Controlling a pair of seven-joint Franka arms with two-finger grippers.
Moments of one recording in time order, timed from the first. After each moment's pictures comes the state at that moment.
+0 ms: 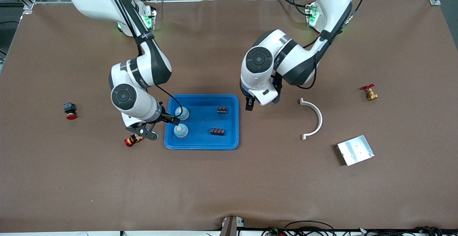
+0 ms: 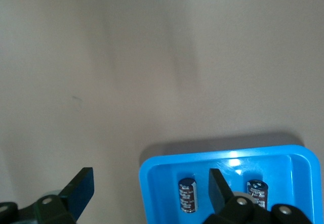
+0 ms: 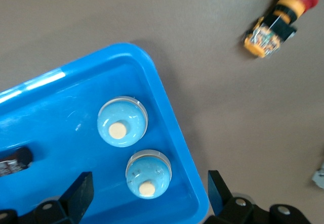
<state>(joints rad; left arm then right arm) -0.46 0.56 -0.33 -1.53 0.09 1.97 -2.21 0.48 0.47 -0.09 -1.79 0.15 2.16 0.70</state>
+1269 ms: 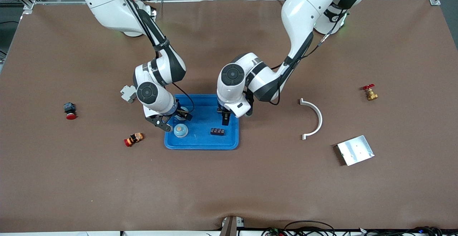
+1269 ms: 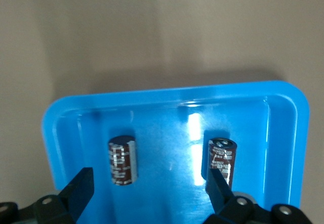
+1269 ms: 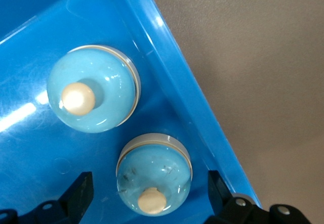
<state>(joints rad) -0.67 0.85 -0.18 -1.31 0.09 2.25 -2.31 0.49 0.54 -0.02 -1.94 0.20 2.39 0.84</state>
